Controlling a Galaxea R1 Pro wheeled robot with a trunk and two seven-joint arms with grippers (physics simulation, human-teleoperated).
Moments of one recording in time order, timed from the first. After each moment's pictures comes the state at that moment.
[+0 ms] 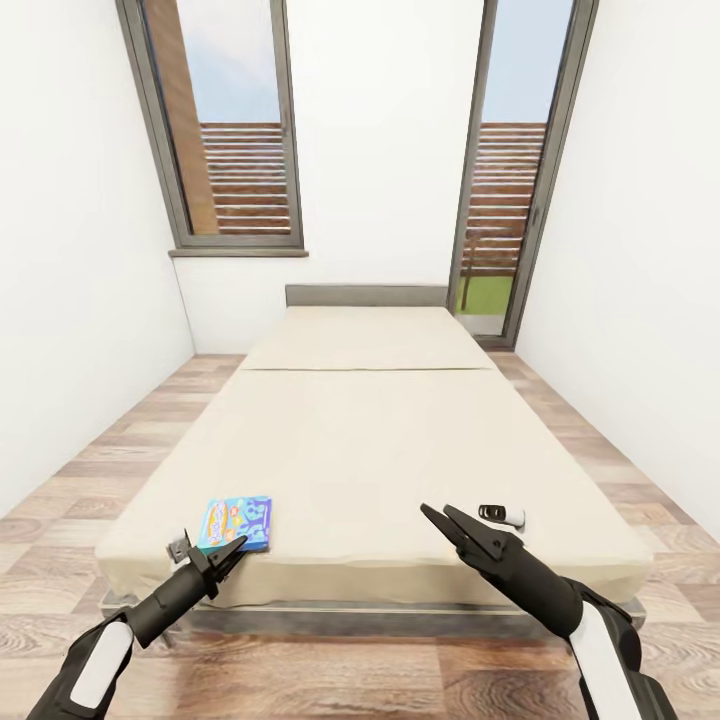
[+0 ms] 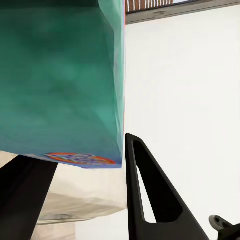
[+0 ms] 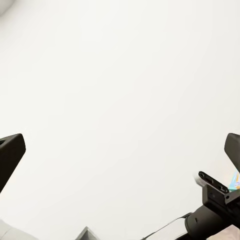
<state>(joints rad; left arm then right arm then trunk) -0.37 0.12 0.34 -0.82 0.77 0.77 -0.92 -0.17 0.03 -0.17 -1.55 -0.78 0.87 1.11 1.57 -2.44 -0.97</state>
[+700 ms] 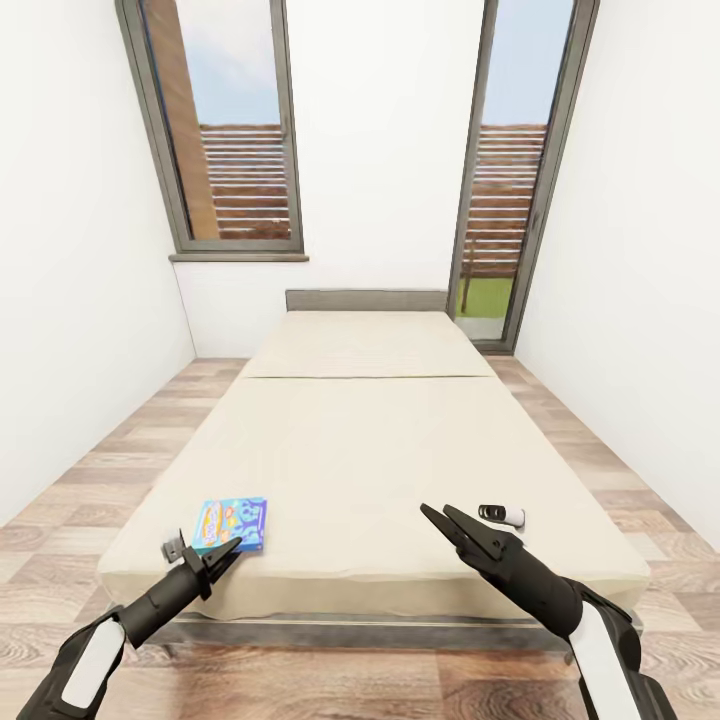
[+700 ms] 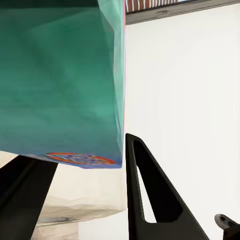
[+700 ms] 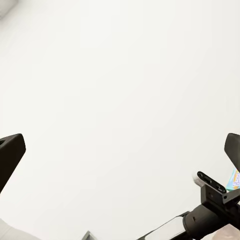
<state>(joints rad) -0.37 0.14 0.34 -0.82 0.76 0.77 -0.92 -0.17 0.03 -0.17 -1.55 -0.78 0.87 1.10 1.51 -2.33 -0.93</state>
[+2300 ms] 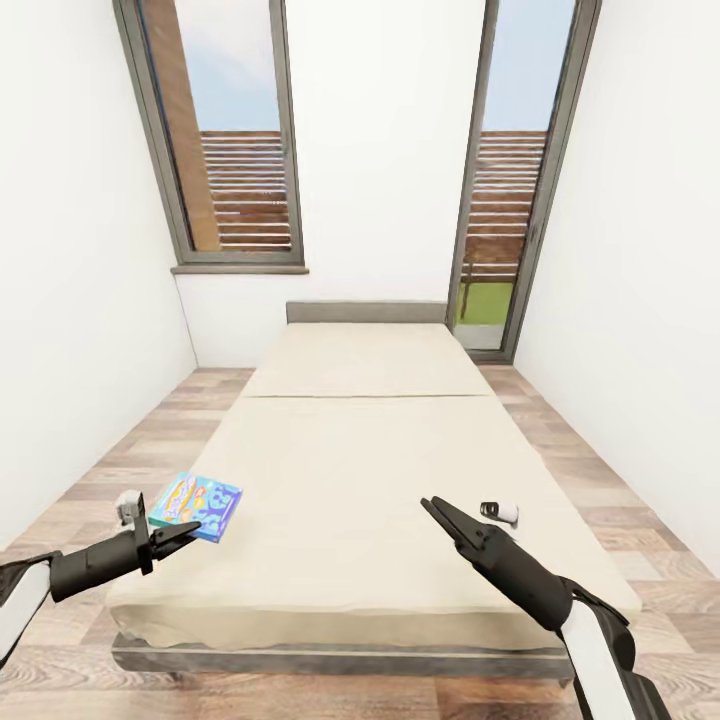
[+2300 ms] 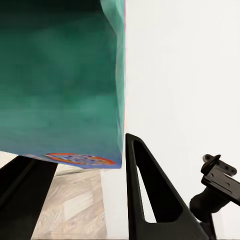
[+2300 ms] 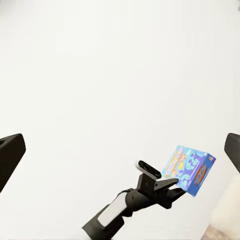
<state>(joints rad) -0.44 0.45 0.15 -0.92 0.75 1.04 -1.01 -0.17 0.05 -0.16 -1.55 -0.79 0.78 0.97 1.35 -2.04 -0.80</state>
